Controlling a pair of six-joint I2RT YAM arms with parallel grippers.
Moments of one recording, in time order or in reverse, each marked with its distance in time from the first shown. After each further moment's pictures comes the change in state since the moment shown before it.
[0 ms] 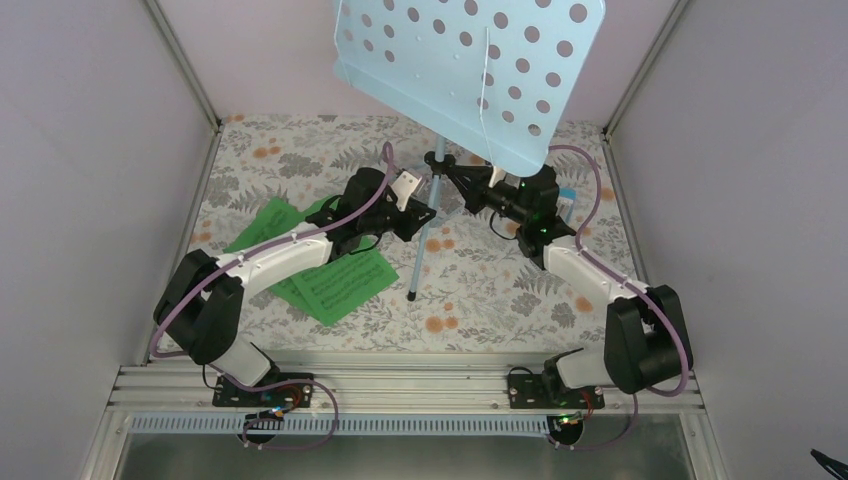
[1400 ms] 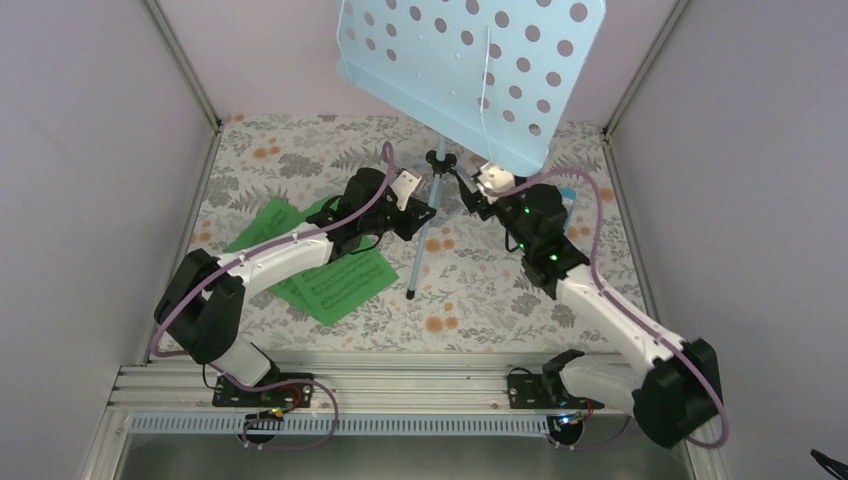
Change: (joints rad) left arm 0.003 0.004 -0.004 0.022 -0.009 -0.005; right arm 0.163 -0.225 -0.034 -0.144 0.587 -0.729
